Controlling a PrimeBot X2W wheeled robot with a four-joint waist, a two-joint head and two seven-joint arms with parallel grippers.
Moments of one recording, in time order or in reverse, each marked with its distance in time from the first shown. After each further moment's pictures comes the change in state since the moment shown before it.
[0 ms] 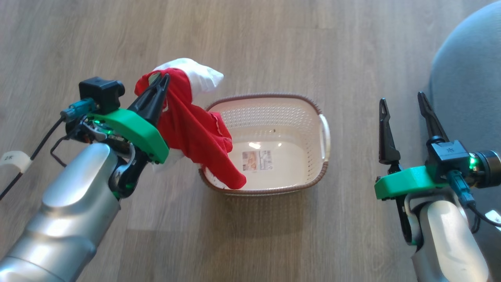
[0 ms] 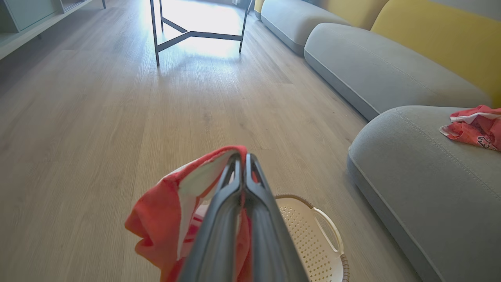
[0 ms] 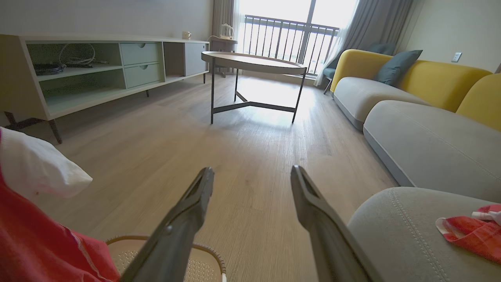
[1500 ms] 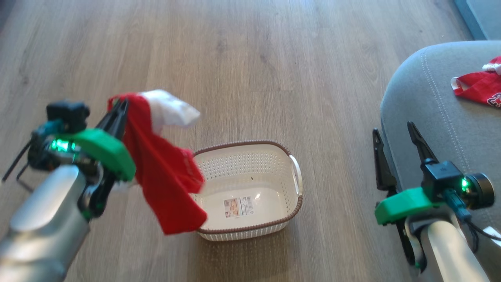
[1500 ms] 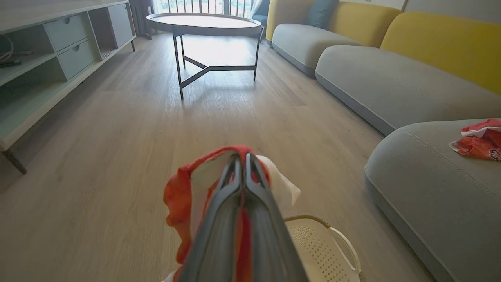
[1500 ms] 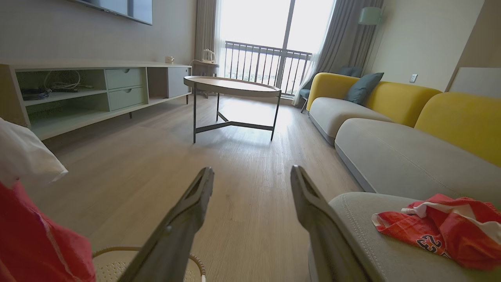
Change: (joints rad) left arm 0.082 0.108 0.020 -0.008 -0.022 0.097 0.039; right arm 0.069 -0.063 0.066 0.048 0.094 0.000 0.000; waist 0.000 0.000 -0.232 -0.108
